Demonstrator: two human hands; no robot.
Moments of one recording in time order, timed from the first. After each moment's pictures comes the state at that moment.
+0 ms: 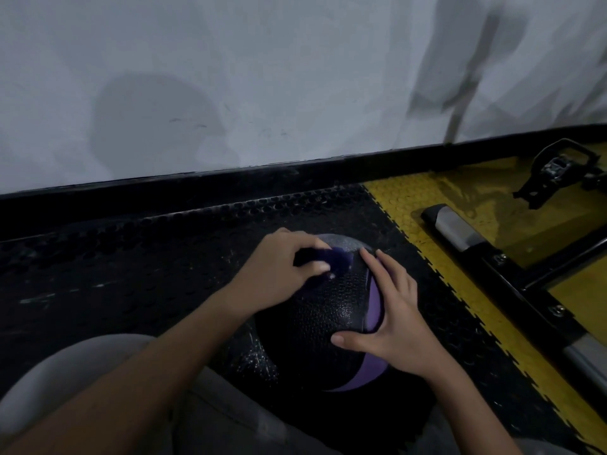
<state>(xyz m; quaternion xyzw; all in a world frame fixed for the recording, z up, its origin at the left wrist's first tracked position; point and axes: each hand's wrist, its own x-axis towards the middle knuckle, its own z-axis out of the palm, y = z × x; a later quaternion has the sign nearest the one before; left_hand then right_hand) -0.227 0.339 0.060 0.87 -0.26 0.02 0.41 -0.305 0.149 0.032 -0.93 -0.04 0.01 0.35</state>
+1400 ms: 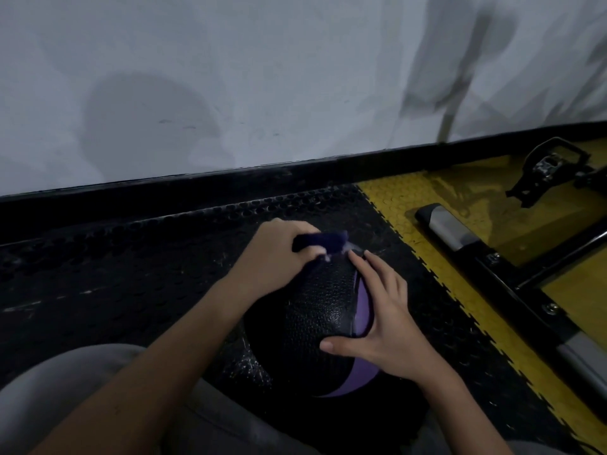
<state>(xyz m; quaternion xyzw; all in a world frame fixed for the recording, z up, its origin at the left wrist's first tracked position) -0.207 0.327 0.065 0.89 -0.23 0.02 0.39 -0.302 0.150 0.031 -0.94 -0.06 0.01 0.35</state>
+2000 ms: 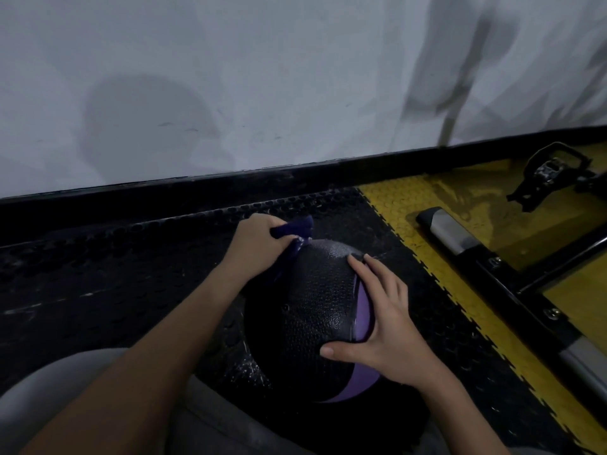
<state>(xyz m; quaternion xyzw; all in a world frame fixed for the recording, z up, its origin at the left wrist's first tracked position) -0.180 0.340 0.054 0.91 -0.10 0.00 0.41 -0.302 0.152 0.031 -0.94 -0.06 0.01 0.35</state>
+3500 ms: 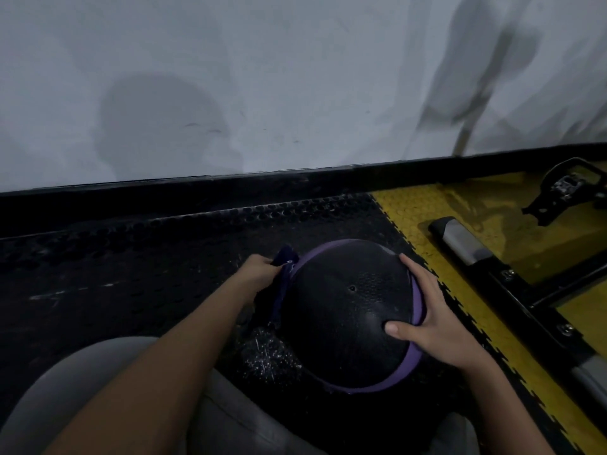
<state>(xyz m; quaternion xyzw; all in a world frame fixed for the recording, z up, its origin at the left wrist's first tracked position) -0.176 0.356 -0.003 0.77 0.14 -0.23 0.57 -0.286 0.102 0.025 -0.88 -0.01 0.05 0.46</state>
